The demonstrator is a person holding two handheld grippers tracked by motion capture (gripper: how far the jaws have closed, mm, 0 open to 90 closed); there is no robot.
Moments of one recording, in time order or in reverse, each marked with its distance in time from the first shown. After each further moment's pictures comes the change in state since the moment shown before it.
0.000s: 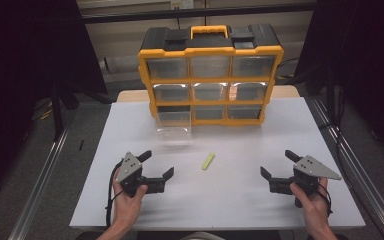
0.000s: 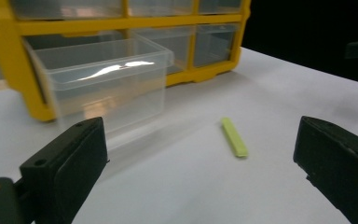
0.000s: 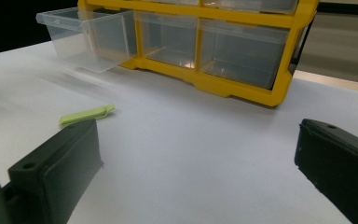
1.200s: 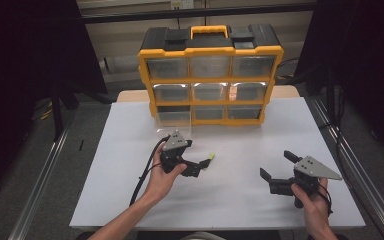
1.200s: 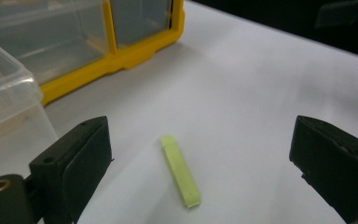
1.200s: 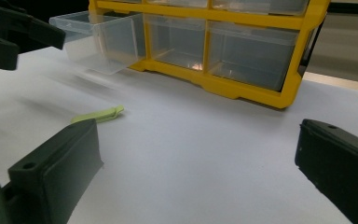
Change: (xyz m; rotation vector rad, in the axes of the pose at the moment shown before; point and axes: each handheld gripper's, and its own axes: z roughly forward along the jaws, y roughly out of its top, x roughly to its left) left arm -0.027 0.038 0.097 0.239 -0.223 0.064; right arm 0.000 0.000 -0.002 -0.007 0.035 0.004
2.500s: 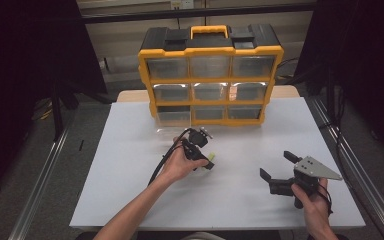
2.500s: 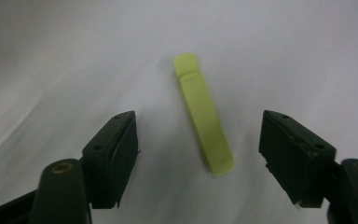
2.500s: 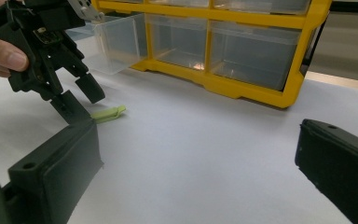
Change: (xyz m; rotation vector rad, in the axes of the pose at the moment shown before) left arm 0.018 0.021 0.076 0.664 -0.032 -0.043; right arm 0.000 0.000 0.000 -0.001 0.003 0.004
